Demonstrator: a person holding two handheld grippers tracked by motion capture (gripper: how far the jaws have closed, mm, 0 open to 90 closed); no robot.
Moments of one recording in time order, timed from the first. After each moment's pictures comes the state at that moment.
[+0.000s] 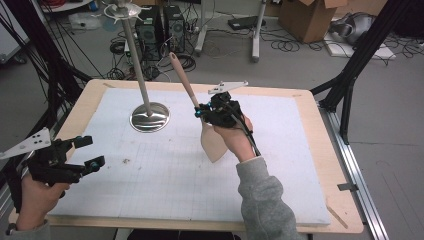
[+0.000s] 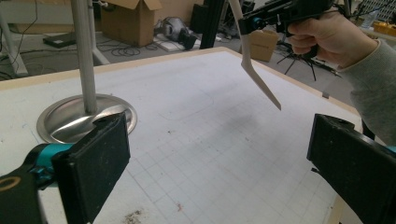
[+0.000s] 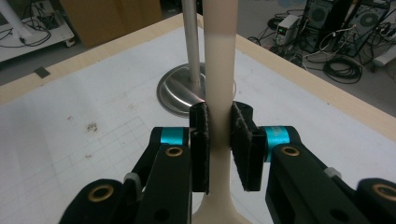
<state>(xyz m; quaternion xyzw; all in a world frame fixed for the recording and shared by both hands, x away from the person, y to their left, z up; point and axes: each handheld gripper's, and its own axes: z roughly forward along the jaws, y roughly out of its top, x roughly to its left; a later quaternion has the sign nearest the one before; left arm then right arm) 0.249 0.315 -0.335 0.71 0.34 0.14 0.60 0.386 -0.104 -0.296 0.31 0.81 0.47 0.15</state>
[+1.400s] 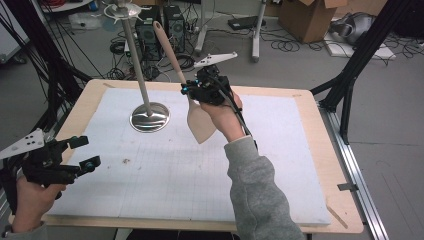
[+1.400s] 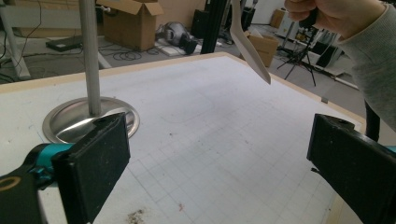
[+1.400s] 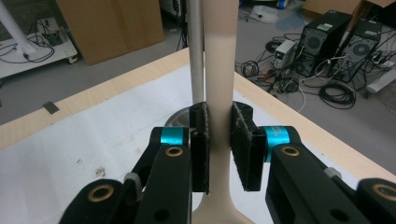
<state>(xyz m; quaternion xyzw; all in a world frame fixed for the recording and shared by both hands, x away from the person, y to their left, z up) 0.245 0.322 -0.333 0.70 0.34 0.15 0.61 0.402 -0.072 -0.237 0.30 0.80 0.49 0.16</state>
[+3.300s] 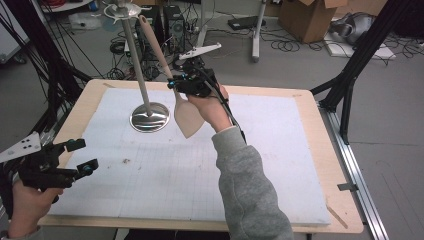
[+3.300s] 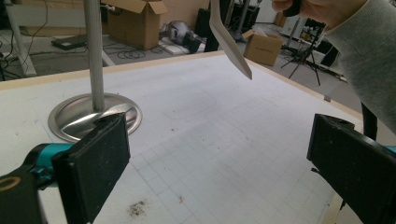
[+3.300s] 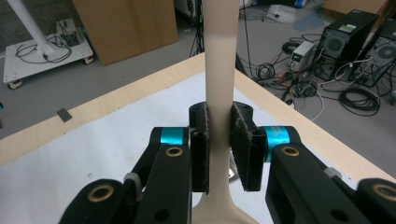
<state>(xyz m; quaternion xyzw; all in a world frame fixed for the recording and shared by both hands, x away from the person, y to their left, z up) 0.236 0.325 -0.334 0.70 0.34 0.15 0.60 0.422 -0.041 -0.233 0.28 0.81 0.49 0.14</state>
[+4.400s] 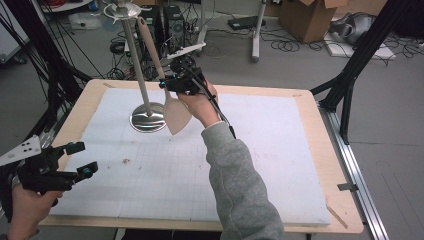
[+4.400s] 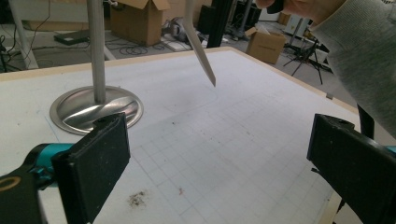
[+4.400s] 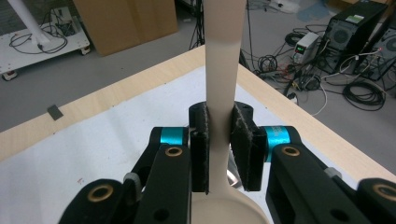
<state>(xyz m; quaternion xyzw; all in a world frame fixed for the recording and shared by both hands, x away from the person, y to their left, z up) 0.230 0.326 -0.339 0.70 0.35 0.15 0.60 0.442 -0.013 -0.244 0.28 0.82 0.48 0.13</state>
